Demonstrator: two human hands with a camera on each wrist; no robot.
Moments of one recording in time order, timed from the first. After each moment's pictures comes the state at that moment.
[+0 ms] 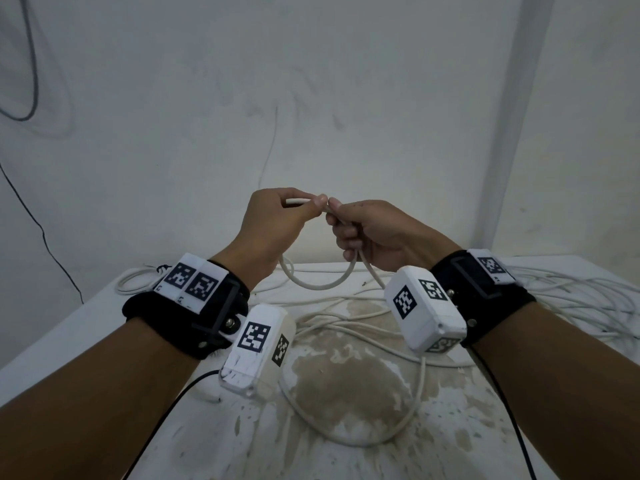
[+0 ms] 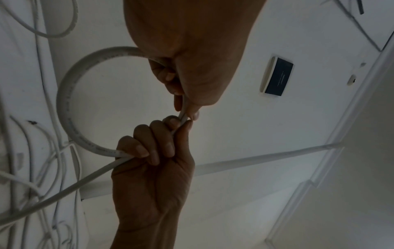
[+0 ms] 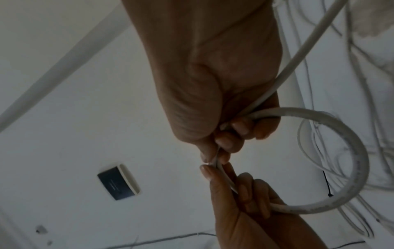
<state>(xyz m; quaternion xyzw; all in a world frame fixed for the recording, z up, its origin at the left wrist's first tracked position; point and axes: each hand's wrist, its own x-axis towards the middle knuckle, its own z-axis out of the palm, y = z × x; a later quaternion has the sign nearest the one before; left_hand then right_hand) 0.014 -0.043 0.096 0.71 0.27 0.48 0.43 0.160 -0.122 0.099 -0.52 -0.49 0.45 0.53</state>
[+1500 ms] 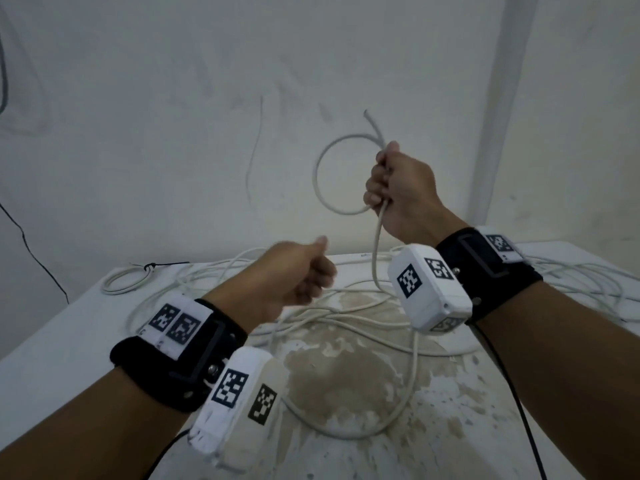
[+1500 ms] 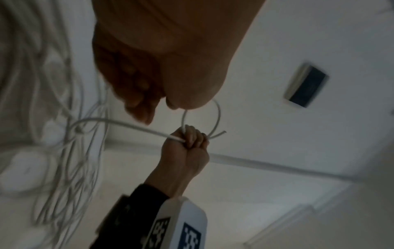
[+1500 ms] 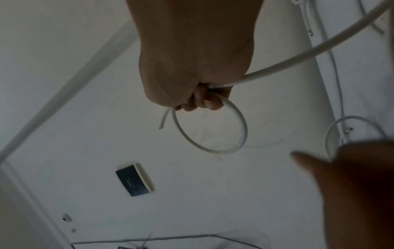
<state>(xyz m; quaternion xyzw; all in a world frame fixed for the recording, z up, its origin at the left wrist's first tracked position) 0.016 -0.085 0.065 0.66 0.38 0.22 0.60 0.184 -0.120 0.117 -0.38 -0.29 0.35 0.80</state>
